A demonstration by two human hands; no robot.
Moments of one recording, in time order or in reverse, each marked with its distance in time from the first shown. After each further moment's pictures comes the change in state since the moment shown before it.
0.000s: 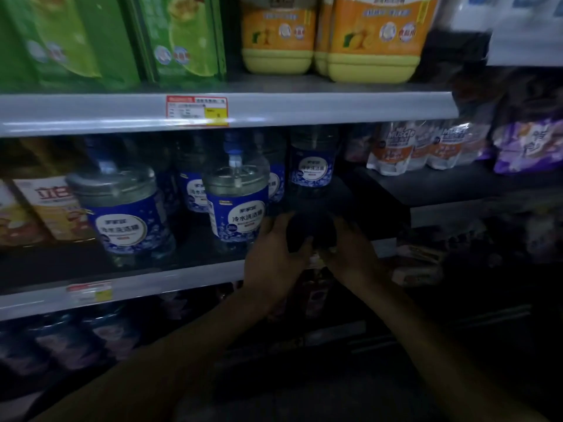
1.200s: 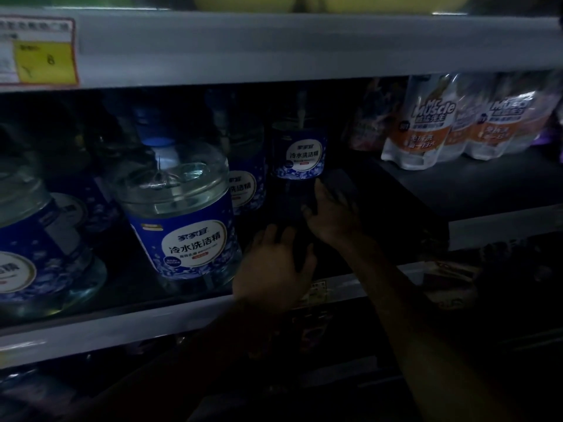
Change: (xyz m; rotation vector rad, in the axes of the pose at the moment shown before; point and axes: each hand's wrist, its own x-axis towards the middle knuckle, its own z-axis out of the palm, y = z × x) left_hand 0.073 -0.042 0.085 0.452 -0.163 0.021; right_hand 0.175 0.057 0.064 -0.160 -0.219 0.075
